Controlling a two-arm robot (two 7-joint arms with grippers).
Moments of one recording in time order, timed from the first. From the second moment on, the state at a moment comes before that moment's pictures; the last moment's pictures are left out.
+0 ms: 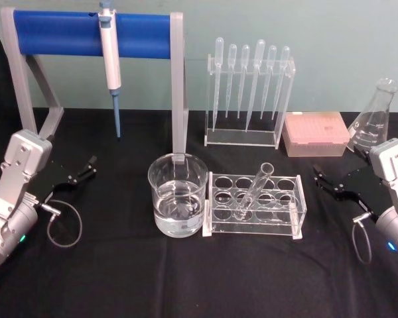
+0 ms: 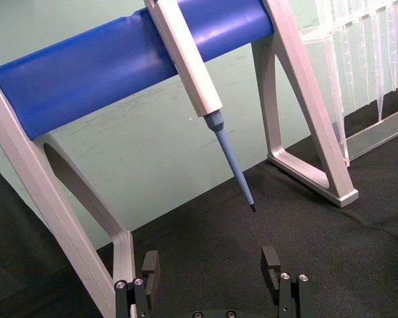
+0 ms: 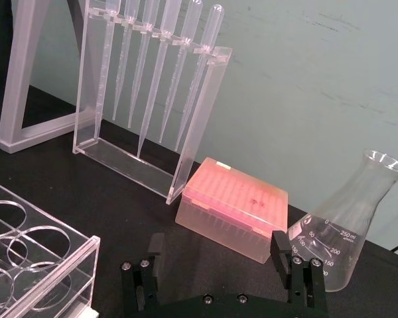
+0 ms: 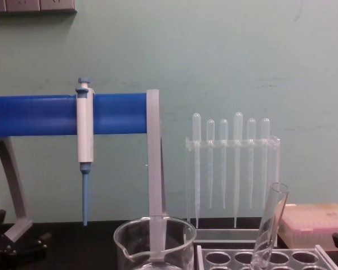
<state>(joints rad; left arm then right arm) -0.20 0.60 0.45 -1.41 -0.25 -0.12 0.03 0.20 0.60 -0.45 -1.41 0.25 -0.12 -0.03</state>
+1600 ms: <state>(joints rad) -0.20 0.60 0.45 -1.41 -0.25 -0.12 0.03 0.20 0.60 -0.45 -1.41 0.25 -0.12 -0.03</state>
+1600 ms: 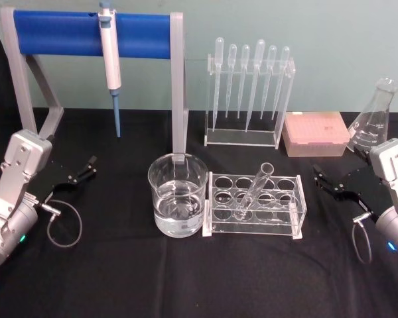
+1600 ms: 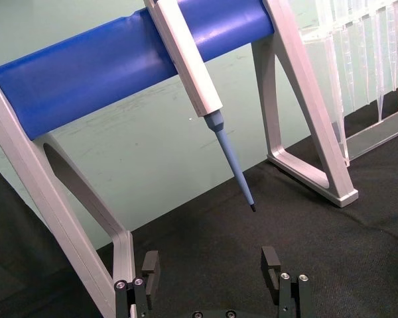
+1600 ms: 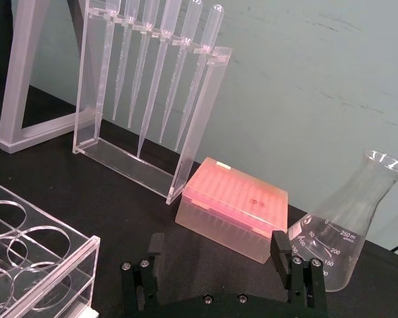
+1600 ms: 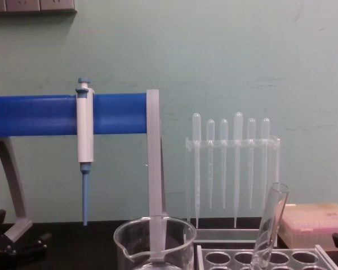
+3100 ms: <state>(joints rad) -0.20 0.60 0.45 -1.41 -0.25 -0.12 0.03 0.20 0.60 -0.45 -1.41 0.25 -0.12 -0.03</state>
